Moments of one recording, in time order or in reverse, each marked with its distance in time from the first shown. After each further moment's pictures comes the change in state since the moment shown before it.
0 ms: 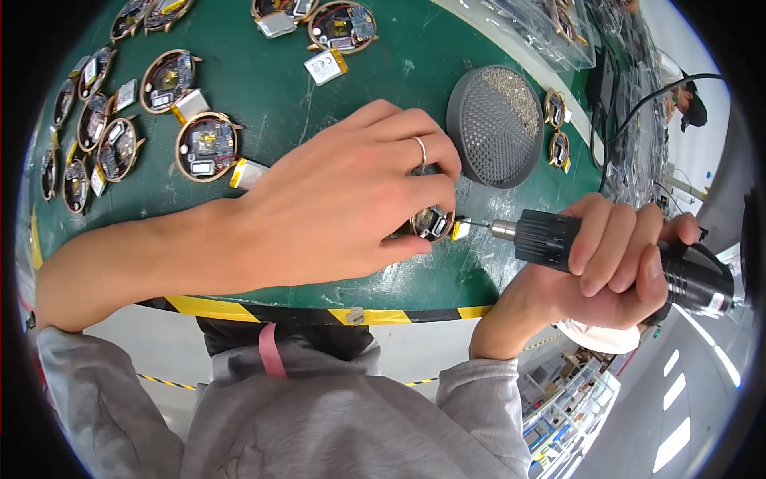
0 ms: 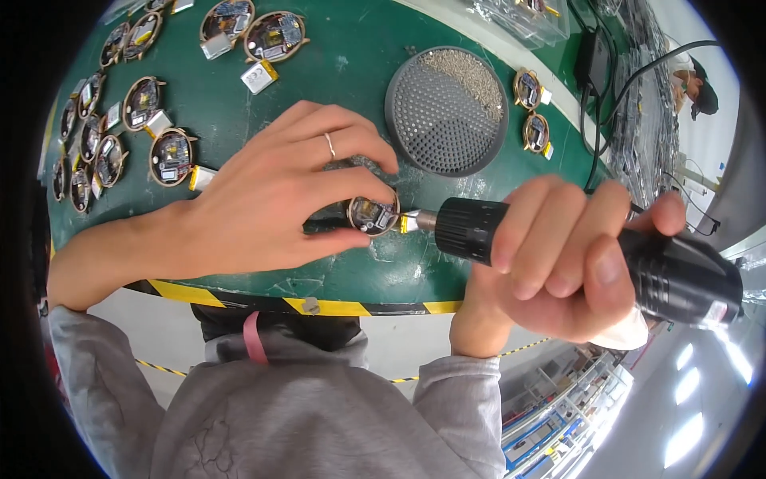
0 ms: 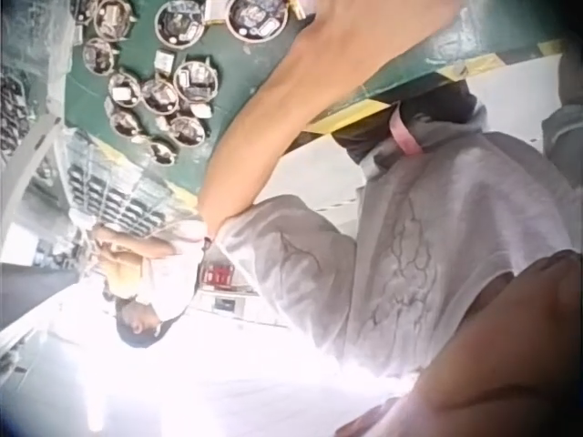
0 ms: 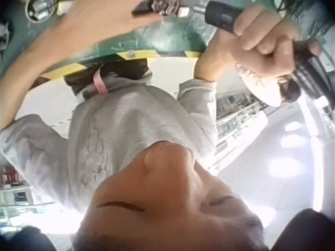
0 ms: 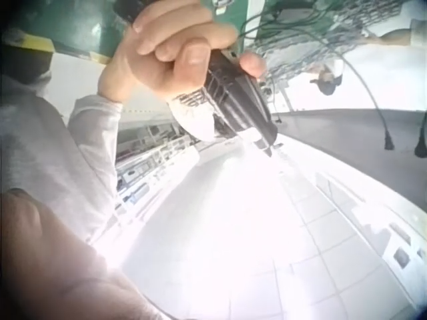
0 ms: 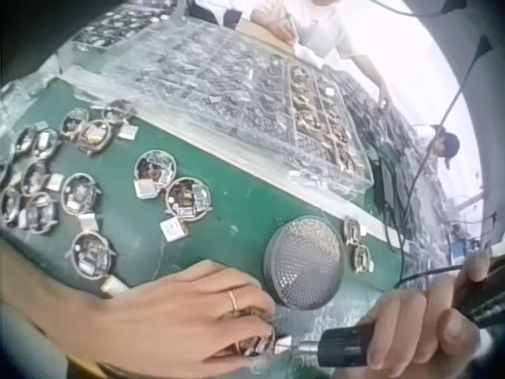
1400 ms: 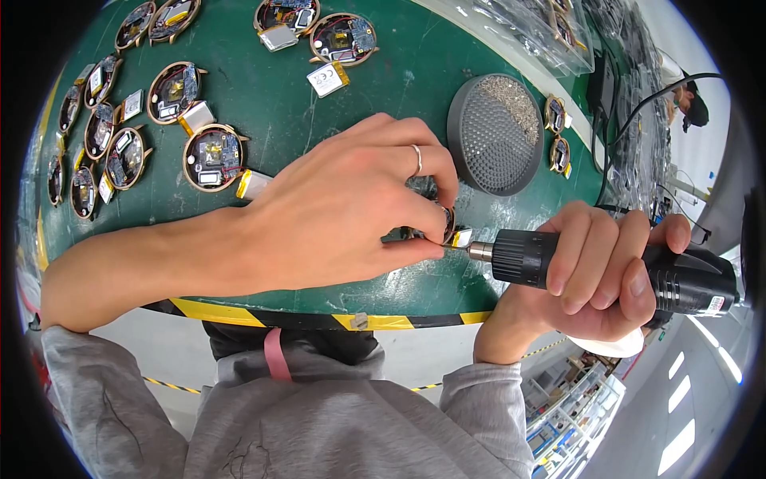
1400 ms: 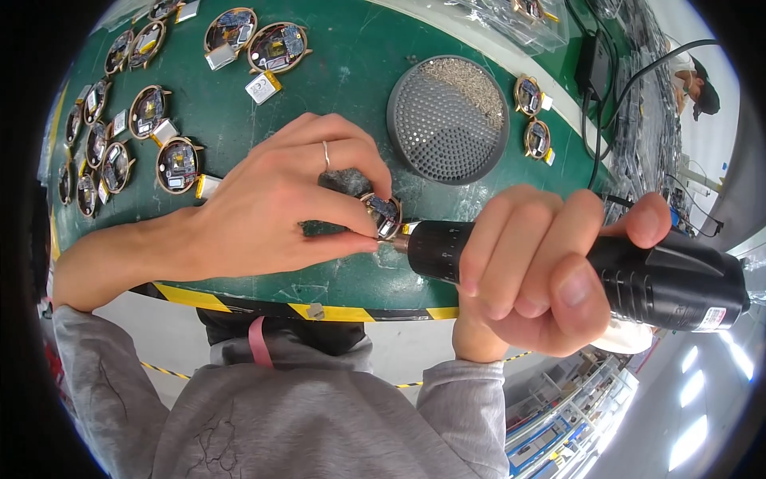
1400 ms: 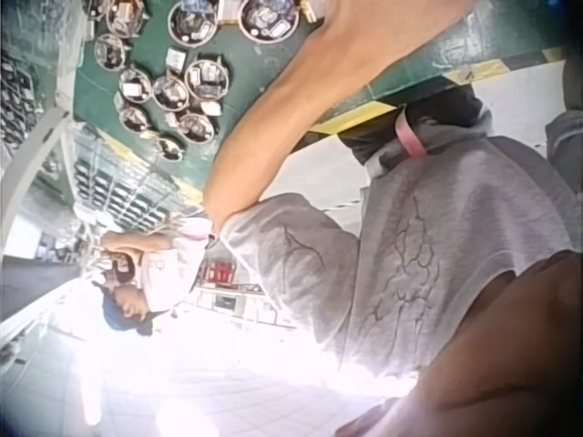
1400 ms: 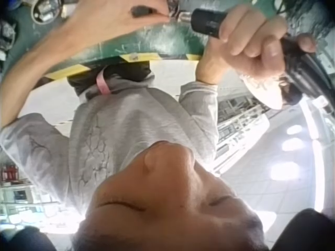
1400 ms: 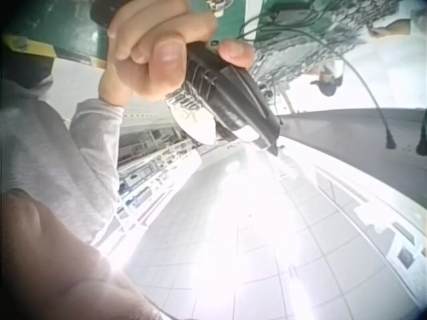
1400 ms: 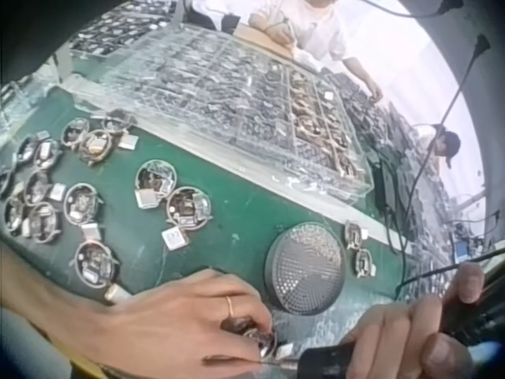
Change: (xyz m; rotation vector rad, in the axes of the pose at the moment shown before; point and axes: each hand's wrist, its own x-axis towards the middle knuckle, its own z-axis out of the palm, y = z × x) left_hand 0.002 -0.001 -0.003 -0.136 0.003 -0.023; right_hand -0.005 0.001 0.003 0.074 0.004 0.066
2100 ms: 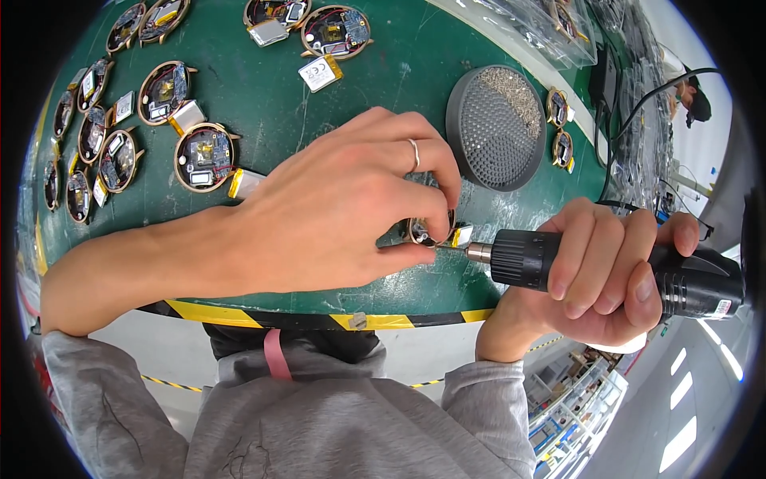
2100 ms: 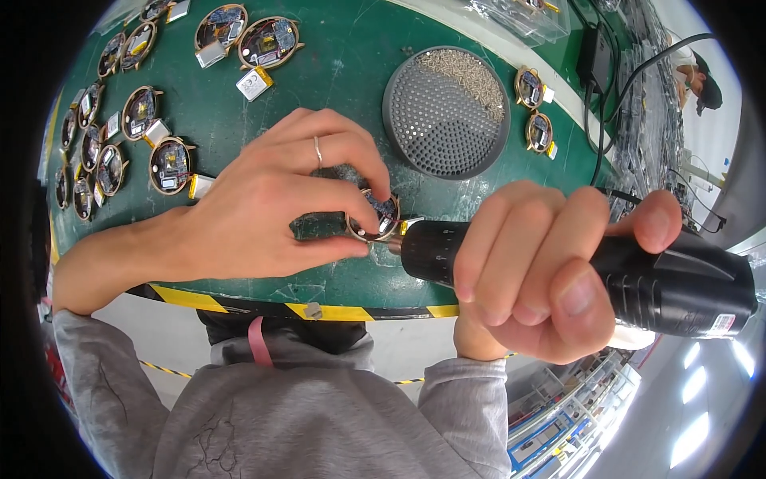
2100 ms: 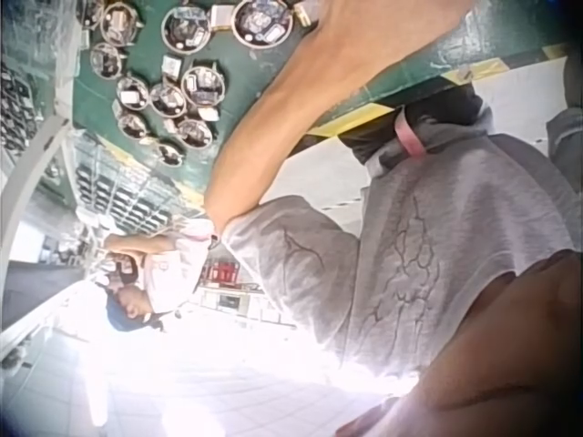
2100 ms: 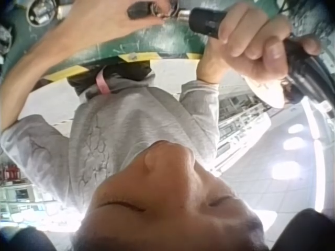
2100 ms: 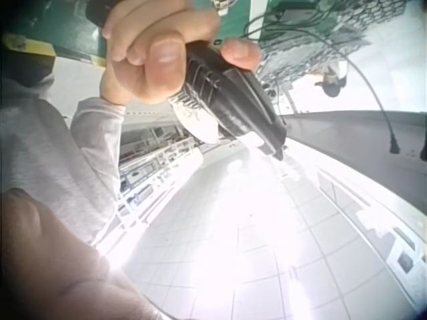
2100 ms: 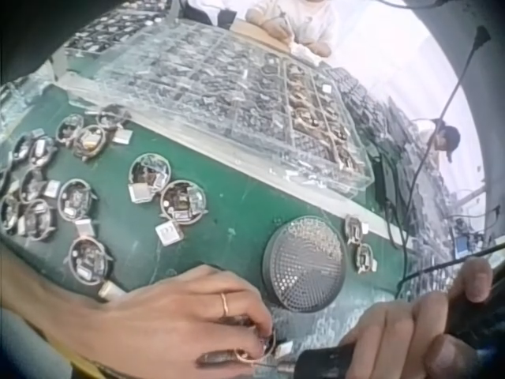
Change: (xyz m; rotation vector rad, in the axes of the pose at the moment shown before) left_hand 0.001 0.000 0.001 -0.046 0.032 0.001; right_hand 0.005 0.002 0.004 -0.012 -0.064 0.015
